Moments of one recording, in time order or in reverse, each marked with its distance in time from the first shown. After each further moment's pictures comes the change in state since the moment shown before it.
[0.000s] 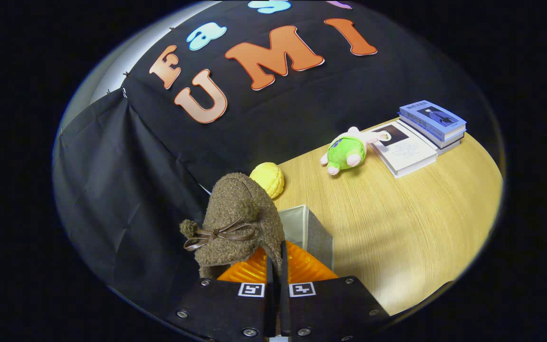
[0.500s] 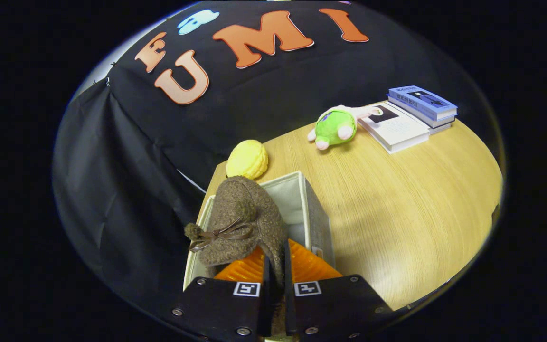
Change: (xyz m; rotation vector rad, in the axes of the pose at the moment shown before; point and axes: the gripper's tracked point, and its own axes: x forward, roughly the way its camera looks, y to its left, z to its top) arm 0.034 -0.003 -0.048 0.010 0.062 -0.102
